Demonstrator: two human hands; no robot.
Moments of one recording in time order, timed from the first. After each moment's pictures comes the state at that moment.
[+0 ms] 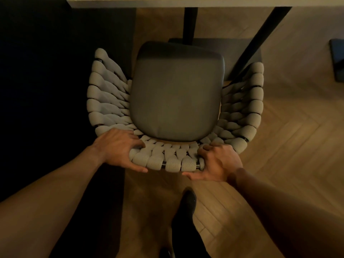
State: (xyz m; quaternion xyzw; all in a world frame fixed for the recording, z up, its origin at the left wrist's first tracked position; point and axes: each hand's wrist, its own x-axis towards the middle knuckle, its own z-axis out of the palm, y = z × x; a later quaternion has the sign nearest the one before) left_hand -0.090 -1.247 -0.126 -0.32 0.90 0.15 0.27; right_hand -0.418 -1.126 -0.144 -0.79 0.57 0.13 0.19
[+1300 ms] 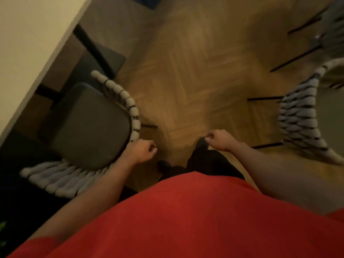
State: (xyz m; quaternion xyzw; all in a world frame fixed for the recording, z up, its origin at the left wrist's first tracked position) left_hand -0.309 -1.108 0.016 -0.05 0.91 0.17 0.39; right_hand -0.427 -0.782 0.003 -0.07 0.88 -0.12 0.46
